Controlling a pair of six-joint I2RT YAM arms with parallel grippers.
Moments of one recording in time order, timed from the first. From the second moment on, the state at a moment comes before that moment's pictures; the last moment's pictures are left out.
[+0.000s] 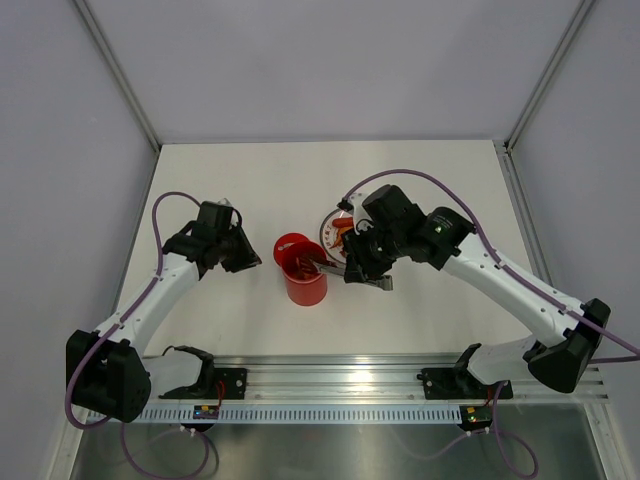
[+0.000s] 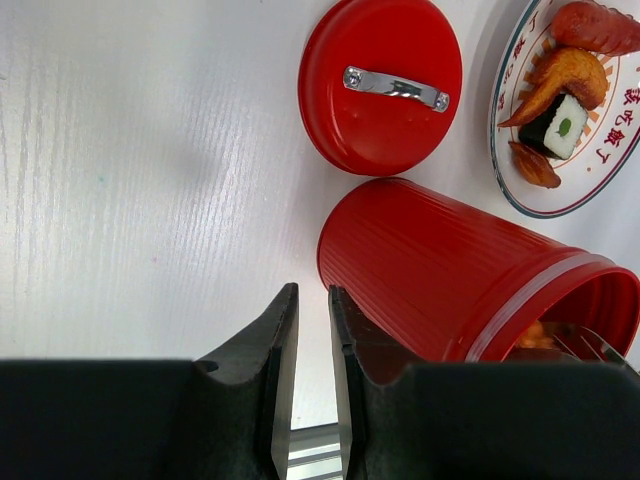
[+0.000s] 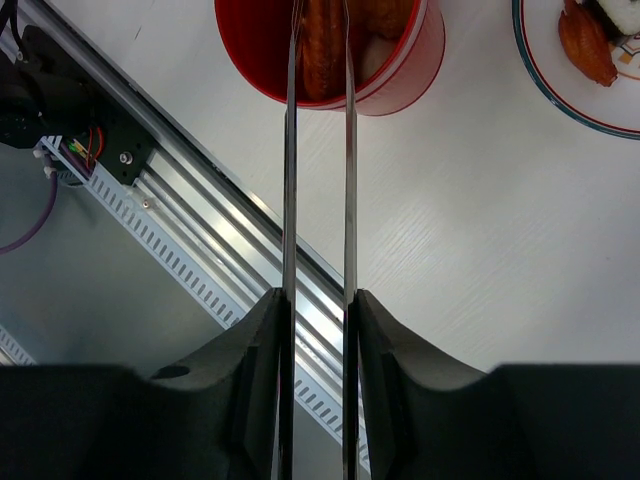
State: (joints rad) left arm -0.29 1.17 0.87 -0.66 0.10 -0.71; right arm 0.83 1.34 1.41 -0.98 -0.22 0.31
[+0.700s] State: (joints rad) left arm -0.29 1.17 0.87 -0.66 0.10 -0.70; right arm 0.83 1.37 1.43 -0.96 -0.22 0.31
